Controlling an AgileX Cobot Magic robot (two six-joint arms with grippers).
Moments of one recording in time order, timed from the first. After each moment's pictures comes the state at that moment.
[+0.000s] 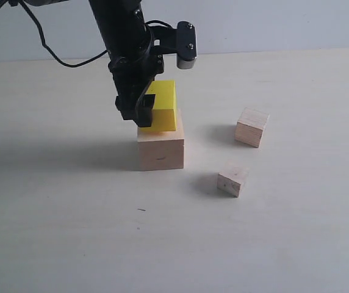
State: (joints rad) left arm -0.63 2.14 -1.86 -0.06 1.22 1.04; right arm 0.17 0.59 -0.71 0.65 1.05 -0.39
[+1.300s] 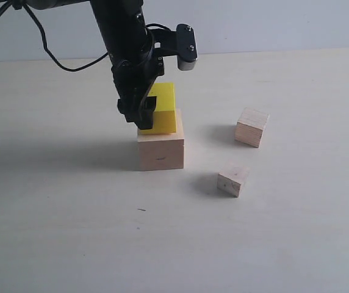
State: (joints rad) left arm -0.63 2.15 -1.86 -0.06 1.22 0.99; right arm 0.17 0.59 -0.71 0.65 1.05 -0.39
